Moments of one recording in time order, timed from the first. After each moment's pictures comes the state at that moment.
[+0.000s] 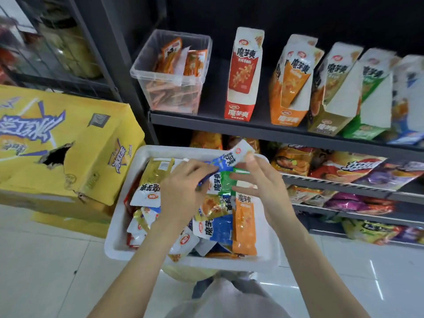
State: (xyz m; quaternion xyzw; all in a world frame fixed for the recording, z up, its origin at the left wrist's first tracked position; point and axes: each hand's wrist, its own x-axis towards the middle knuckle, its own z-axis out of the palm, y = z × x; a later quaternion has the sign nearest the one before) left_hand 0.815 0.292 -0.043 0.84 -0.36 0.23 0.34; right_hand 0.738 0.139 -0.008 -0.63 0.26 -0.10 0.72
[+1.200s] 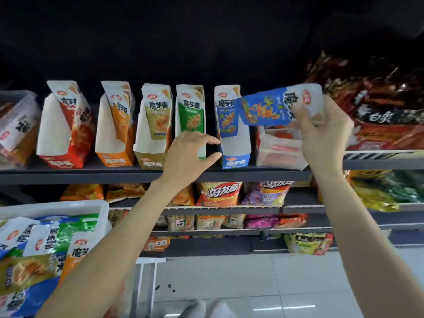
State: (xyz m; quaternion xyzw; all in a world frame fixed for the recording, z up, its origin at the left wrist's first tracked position) left_hand 0.743 -0.135 0.035 0.84 -0.45 0.07 0.29; right_hand 0.597 -0.326 0.094 -0.79 0.23 -0.47 0.32
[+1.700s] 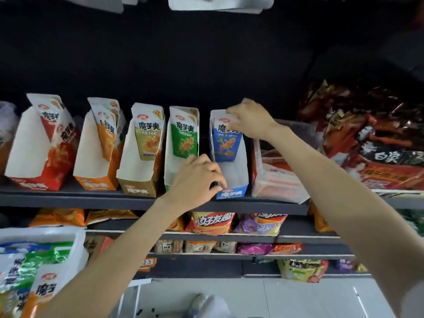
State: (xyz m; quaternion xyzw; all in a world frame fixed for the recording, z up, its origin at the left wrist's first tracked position) left_hand 0.769 -0.186 0.015 0.80 -0.57 0.10 0.15; right_hand 0.764 -0.386 0.101 -0.99 0.06 -0.07 0.05
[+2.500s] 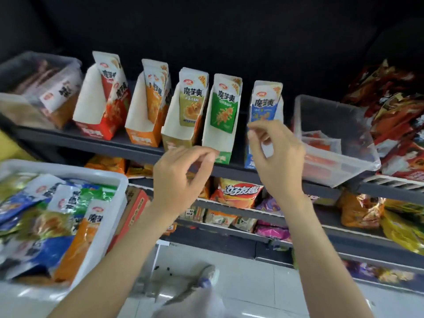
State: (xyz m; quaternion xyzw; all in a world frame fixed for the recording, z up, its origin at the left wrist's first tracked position) left_hand 0.701 -0.081 0.028 0.77 -0.37 0.25 0.46; right_hand 0.646 -0.260 0.053 -0.87 0.01 -0.43 0.25
